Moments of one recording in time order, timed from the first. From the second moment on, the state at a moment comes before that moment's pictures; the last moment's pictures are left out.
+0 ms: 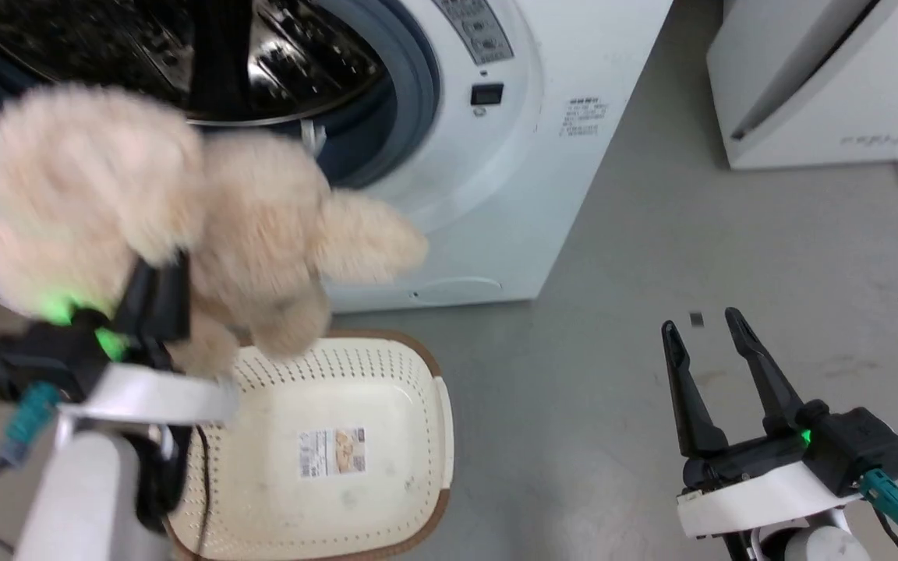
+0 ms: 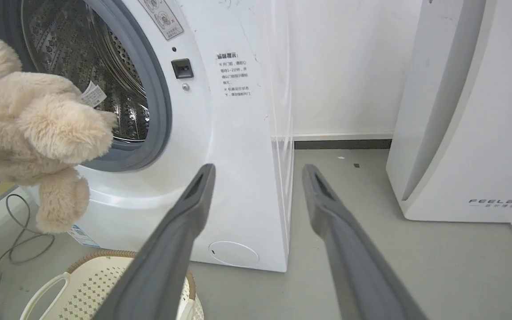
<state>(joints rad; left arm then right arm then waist) -0.28 0.23 -0.02 0.05 -0.24 -0.09 -0.26 -0.09 -0.05 0.11 0.02 0.16 0.13 -0.26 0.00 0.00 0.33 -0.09</state>
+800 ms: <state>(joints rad) -1.06 0.54 -0.04 0.41 -0.34 -0.13 -0.06 -0.20 -0.05 0.18 -0.04 0.23 0.13 -0.26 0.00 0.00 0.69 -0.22</state>
